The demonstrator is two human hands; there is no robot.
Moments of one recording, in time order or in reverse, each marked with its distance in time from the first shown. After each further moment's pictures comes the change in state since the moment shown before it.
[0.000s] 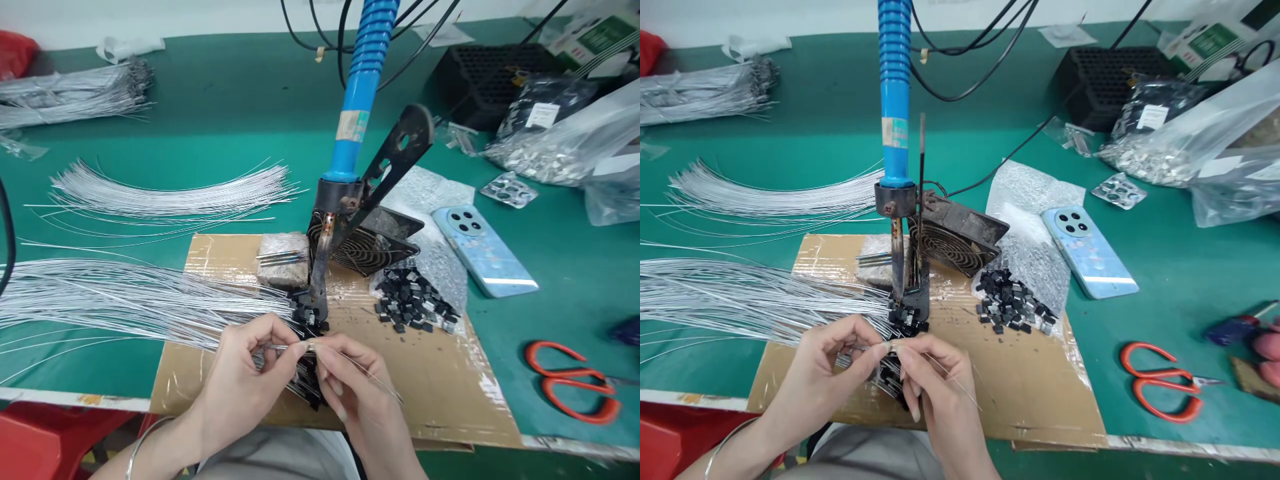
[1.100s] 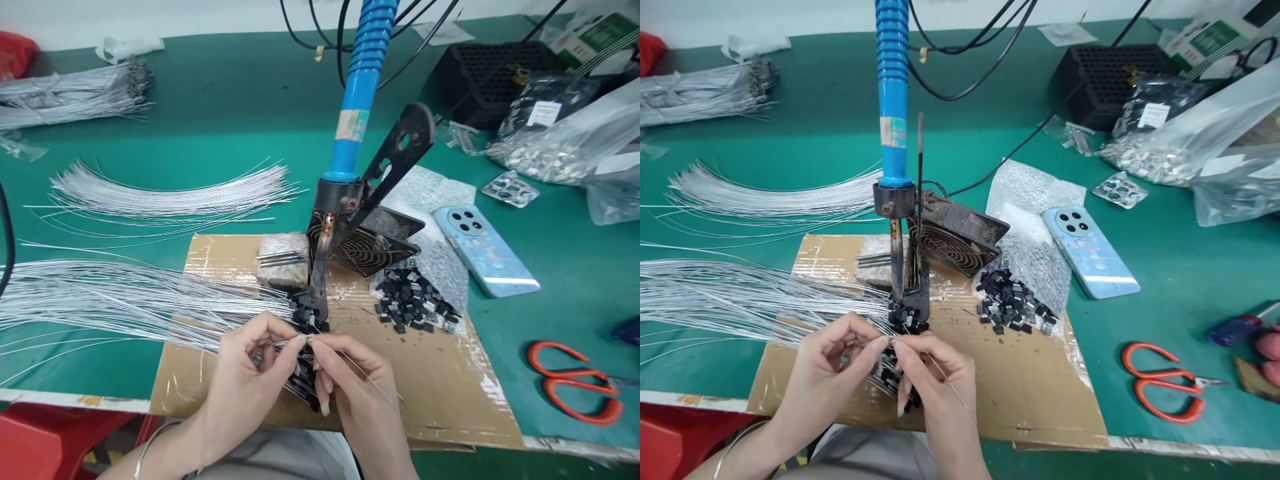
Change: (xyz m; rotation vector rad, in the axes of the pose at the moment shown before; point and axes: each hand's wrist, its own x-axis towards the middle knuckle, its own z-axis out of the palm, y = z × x) left_hand 0.001 -0.004 0.011 -0.133 0.133 0.111; right_hand -0.008 -0.008 0.017 -0.059 0.172 -0.032
